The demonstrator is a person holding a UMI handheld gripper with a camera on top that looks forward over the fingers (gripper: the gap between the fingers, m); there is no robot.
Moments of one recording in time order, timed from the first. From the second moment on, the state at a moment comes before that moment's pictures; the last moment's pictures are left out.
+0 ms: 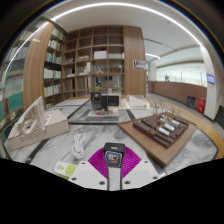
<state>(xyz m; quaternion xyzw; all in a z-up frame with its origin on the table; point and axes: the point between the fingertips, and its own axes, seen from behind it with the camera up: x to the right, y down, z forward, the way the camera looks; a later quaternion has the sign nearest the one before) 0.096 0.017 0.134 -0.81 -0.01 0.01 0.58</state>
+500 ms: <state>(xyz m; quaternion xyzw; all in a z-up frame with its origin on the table) 0.134 0.020 -0.003 -0.89 -0.01 0.00 0.45</state>
